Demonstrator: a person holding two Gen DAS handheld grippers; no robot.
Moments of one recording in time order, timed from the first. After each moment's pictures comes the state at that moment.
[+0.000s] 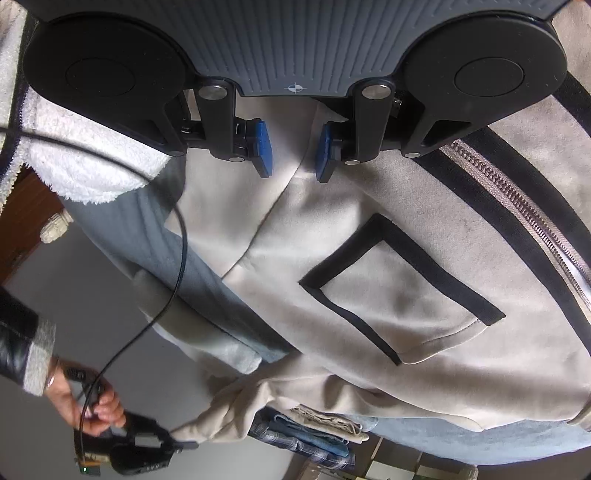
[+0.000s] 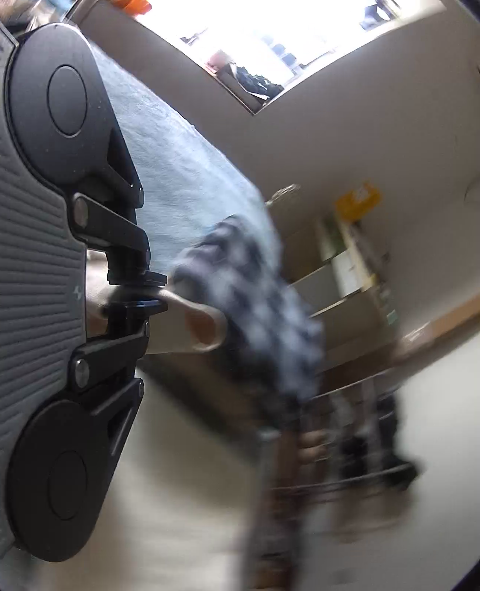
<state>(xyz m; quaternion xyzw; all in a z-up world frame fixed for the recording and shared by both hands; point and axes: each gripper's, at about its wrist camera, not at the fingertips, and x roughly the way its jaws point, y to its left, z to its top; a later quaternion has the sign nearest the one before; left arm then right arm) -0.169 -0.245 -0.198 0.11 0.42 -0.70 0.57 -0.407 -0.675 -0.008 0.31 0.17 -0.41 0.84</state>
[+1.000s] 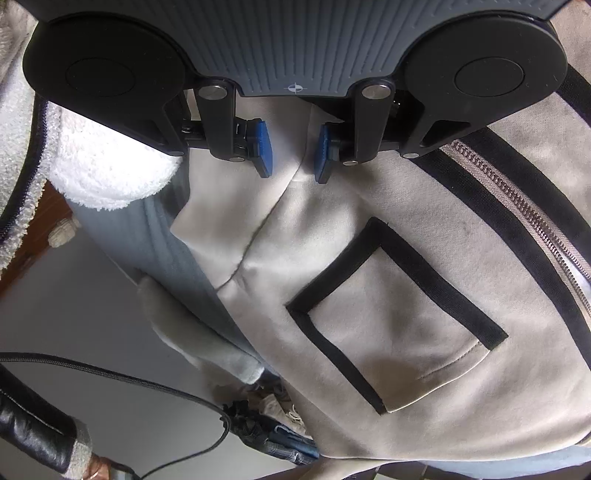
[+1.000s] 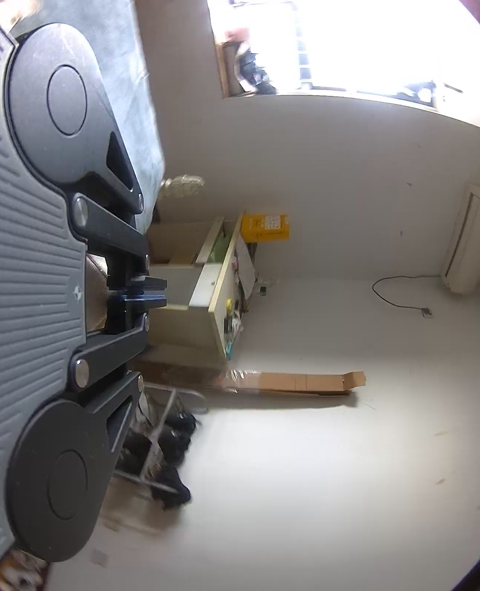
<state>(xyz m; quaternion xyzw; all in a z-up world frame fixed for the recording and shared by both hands) -0.157 -0.245 -0.204 0.11 0.43 -0.71 0.54 -0.326 -0.718 0.105 0.03 0.13 -0.46 0.88</state>
